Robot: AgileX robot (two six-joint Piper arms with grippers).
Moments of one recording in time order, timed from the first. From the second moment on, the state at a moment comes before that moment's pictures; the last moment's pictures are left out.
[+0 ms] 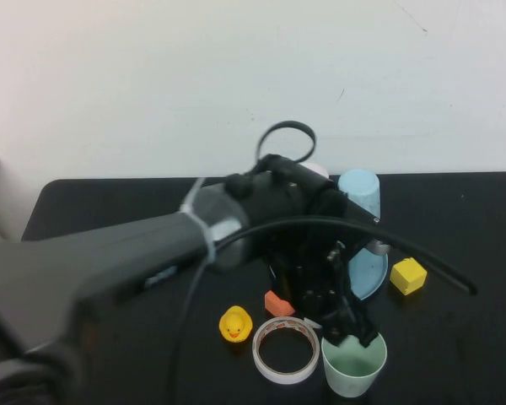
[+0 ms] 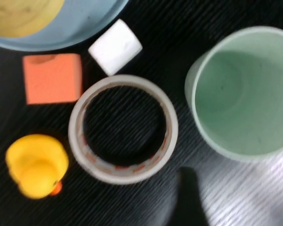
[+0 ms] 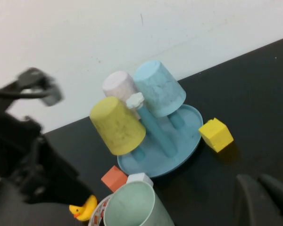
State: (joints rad) right arm 0.00 -0.01 0.03 0.67 0.39 -0.14; left arm -0.86 2.01 -1.58 -0.08 0.94 0.03
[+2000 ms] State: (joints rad) right arm 0.00 0.03 0.03 1.62 0.46 -0.90; left arm -0.86 1.21 -0.85 1.08 0.24 -0.77
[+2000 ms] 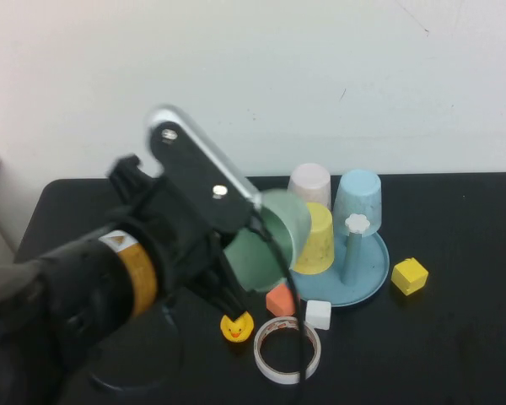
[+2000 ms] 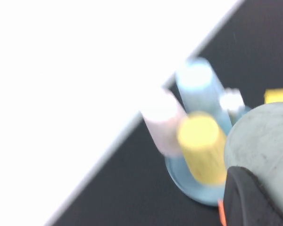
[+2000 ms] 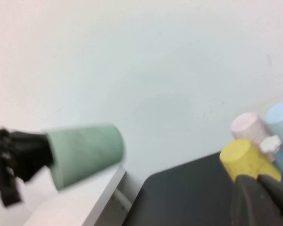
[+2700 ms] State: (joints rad) right arm 0.16 0.80 -0.35 1.71 0.82 -0.86; left arm -0.86 1.11 -0.84 1.71 0.35 -1.13
